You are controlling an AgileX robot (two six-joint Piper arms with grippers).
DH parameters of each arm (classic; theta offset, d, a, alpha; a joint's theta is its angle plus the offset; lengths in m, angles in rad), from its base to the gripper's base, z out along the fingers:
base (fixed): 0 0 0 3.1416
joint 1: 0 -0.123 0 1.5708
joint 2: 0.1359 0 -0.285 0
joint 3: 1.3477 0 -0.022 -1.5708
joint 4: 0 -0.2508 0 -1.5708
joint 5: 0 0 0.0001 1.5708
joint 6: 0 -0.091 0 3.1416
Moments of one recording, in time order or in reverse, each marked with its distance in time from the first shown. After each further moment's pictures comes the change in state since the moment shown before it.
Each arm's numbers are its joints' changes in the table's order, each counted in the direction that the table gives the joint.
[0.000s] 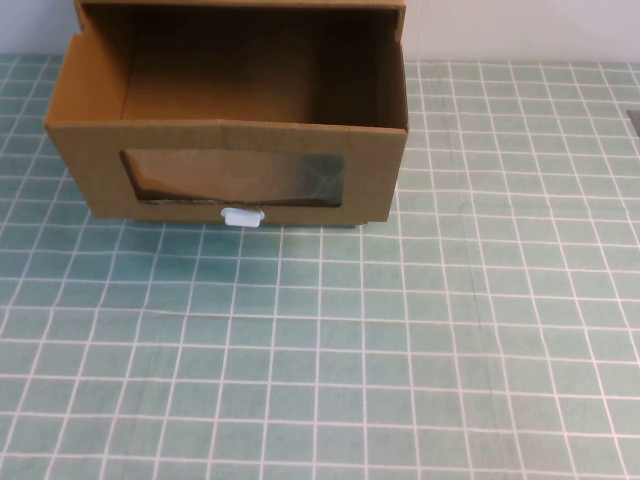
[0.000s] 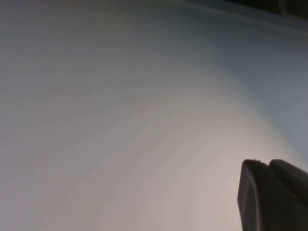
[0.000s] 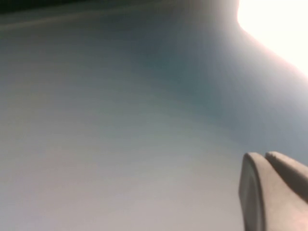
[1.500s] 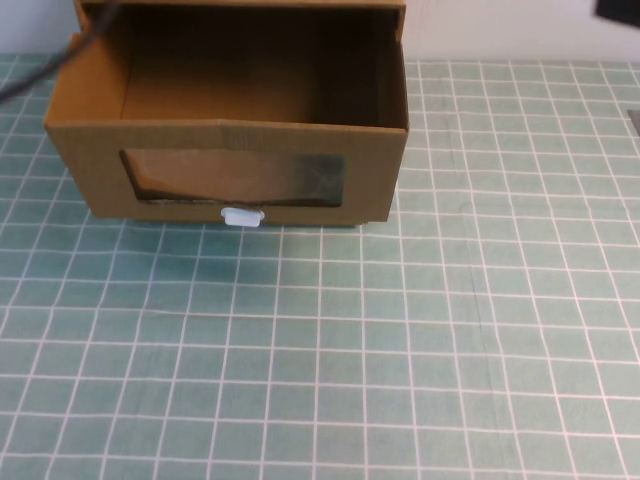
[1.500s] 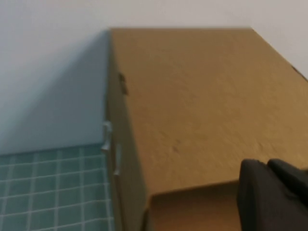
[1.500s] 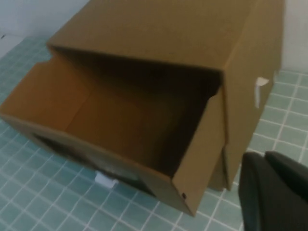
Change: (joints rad) right arm -0.204 1.160 -1.344 -0.609 -1.734 0.542; left arm 0.000 1.285 -1.494 0.272 -1.466 -0.295
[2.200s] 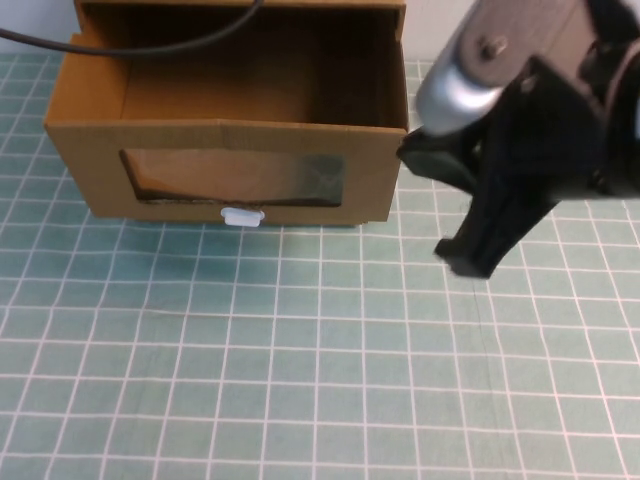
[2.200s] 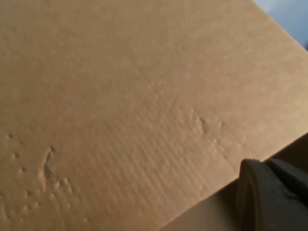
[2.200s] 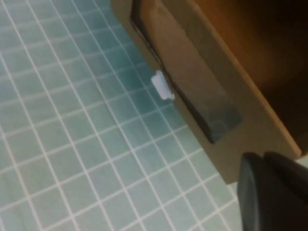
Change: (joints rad) right arm -0.583 0.080 0.000 0.612 0.008 0.015; left arm 0.000 0.516 -0.458 0.425 -0.372 -0.342
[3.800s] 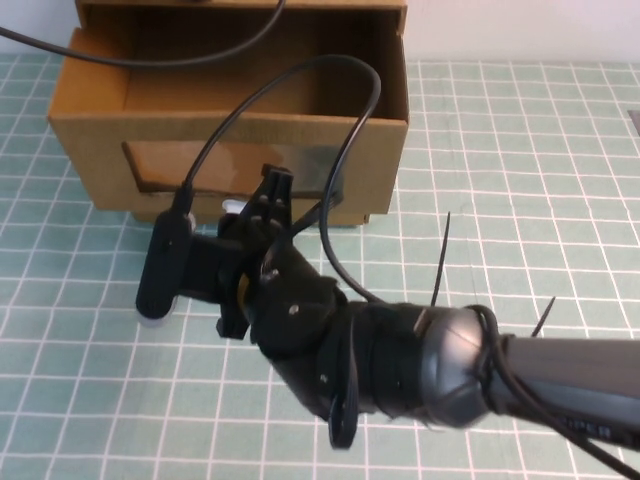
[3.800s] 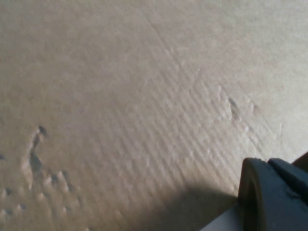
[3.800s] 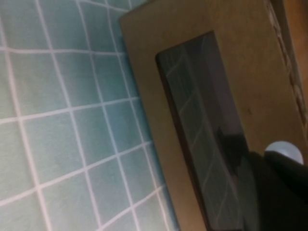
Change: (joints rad) right arm -0.308 0.683 0.003 1.635 0.213 -1.262; left arm 0.000 0.098 -0.038 0.030 -0.046 0.033
